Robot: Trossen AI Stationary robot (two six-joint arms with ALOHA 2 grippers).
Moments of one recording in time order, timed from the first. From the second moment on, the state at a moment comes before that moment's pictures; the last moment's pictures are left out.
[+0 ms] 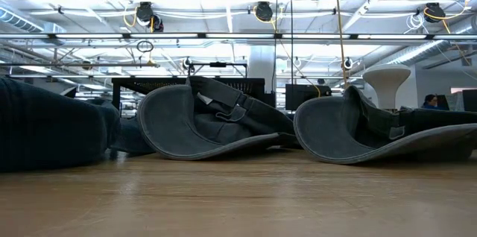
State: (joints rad) left arm 0.22 0.93 1.07 0.08 0.08 -0.09; right arm 0.00 1.47 1.54 0.01 0.46 -0.04
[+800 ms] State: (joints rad) left arm 0.22 0.89 1.07 0.08 -0.07 0.23; right arm 0.09 1.35 1.54 -0.20 0.47 0.23
